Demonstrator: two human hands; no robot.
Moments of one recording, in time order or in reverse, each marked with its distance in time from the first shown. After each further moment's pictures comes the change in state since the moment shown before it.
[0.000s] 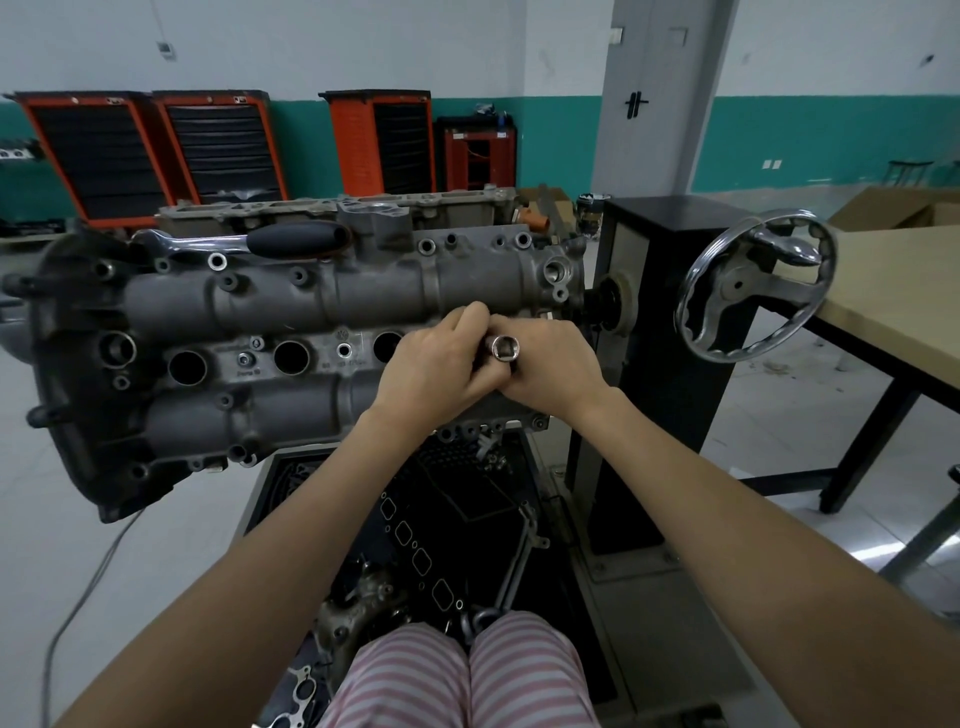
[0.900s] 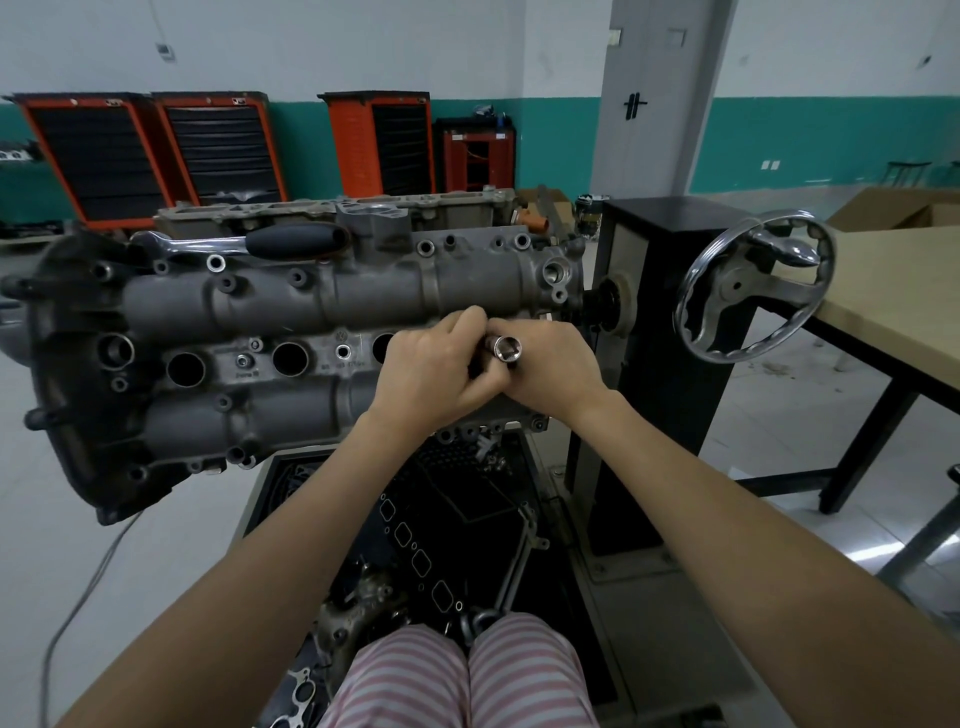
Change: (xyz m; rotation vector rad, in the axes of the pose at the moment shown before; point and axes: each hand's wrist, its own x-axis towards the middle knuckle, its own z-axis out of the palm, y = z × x) left_hand -0.001 0.000 -0.001 0.071 0.081 0.031; right_hand -0.001 -0.002 -0.002 0.028 0.026 0.006
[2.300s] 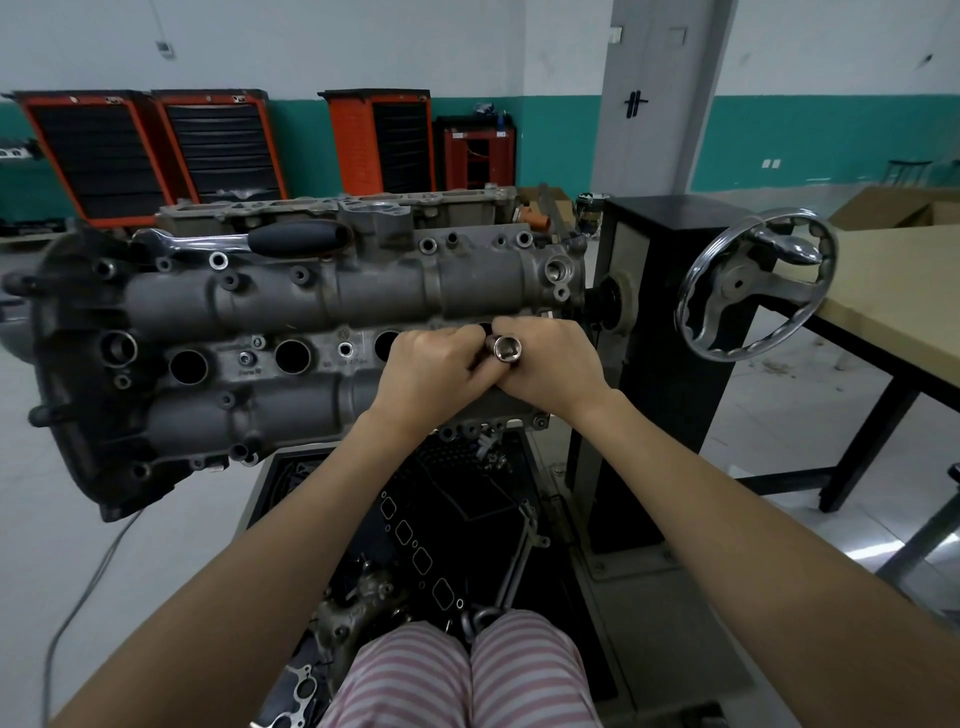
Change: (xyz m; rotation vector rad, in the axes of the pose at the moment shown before) left_hand -0.004 -0.008 0.007 -0.061 0.043 0.015; right_hand -0.001 -0.003 0.000 0.038 0.138 0.009
